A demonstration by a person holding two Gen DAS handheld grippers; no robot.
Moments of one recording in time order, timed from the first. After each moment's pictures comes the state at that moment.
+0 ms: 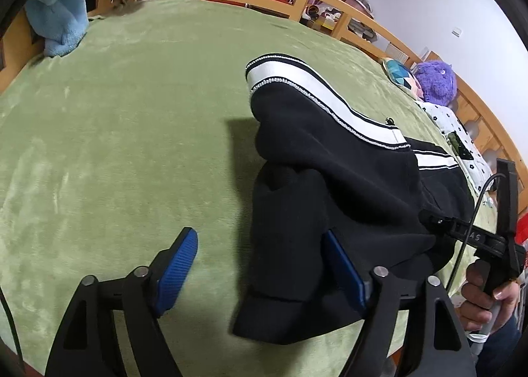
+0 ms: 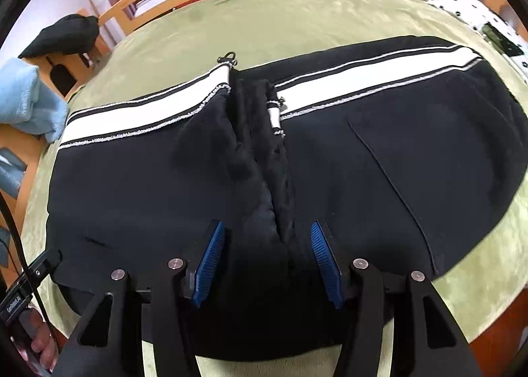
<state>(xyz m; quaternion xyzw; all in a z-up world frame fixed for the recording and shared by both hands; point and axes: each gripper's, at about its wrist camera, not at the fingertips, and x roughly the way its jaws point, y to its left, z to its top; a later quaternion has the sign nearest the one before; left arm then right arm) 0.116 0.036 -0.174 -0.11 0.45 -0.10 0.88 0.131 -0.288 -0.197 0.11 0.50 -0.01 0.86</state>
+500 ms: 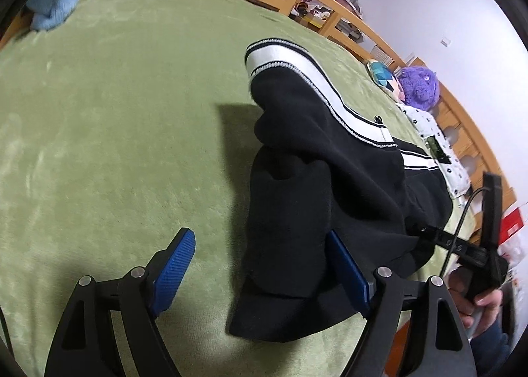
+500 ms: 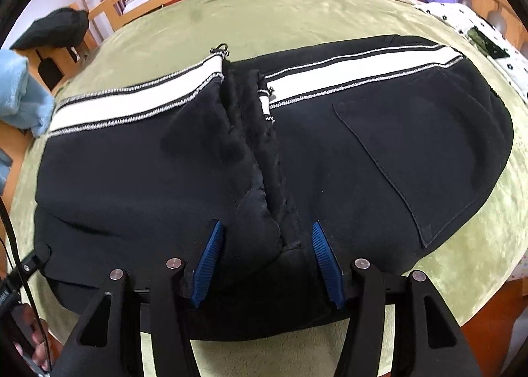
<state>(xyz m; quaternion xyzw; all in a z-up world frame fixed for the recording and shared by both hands) 0.124 0.055 -0.192 -0.17 0.46 -0.16 0.86 0.118 -0.274 -0.200 0.08 0.51 -0.04 0.86</state>
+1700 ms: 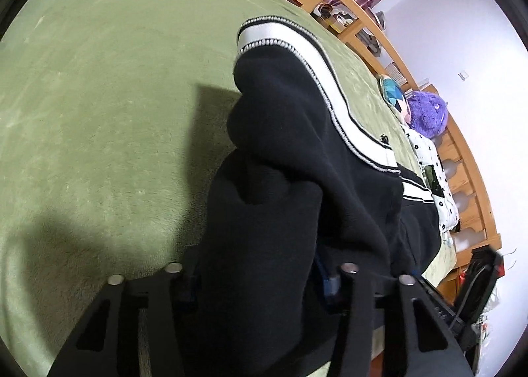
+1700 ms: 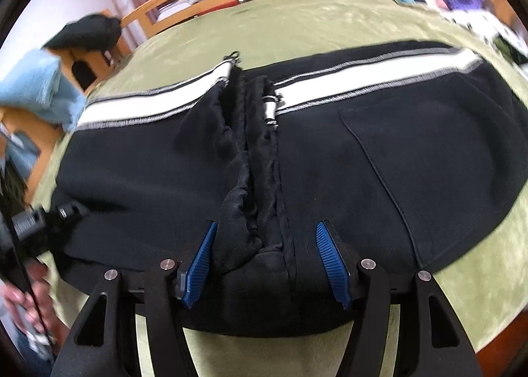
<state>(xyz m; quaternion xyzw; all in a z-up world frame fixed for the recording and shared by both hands) 0.155 0.026 -0.205 -0.25 0.48 -0.14 0.83 0.106 -0.312 -0.211 0.08 0.47 0.05 0.88</state>
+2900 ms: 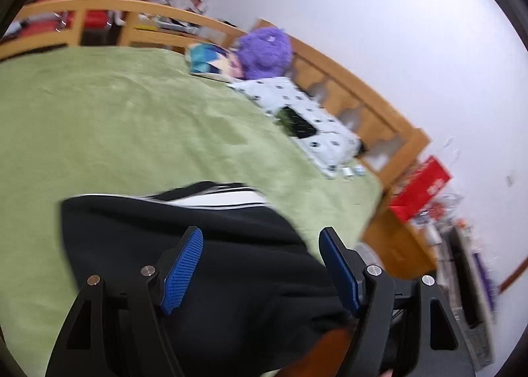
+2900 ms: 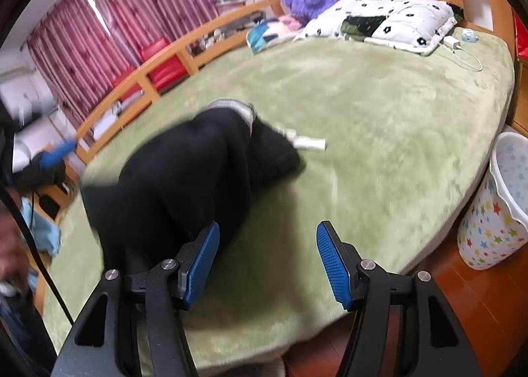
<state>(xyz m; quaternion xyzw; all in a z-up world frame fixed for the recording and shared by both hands) 0.167 -0.327 -0.043 -0.08 0.40 -0.40 0.82 -0.008 -0.598 -0.155 0.26 0.34 -0.12 0.90</state>
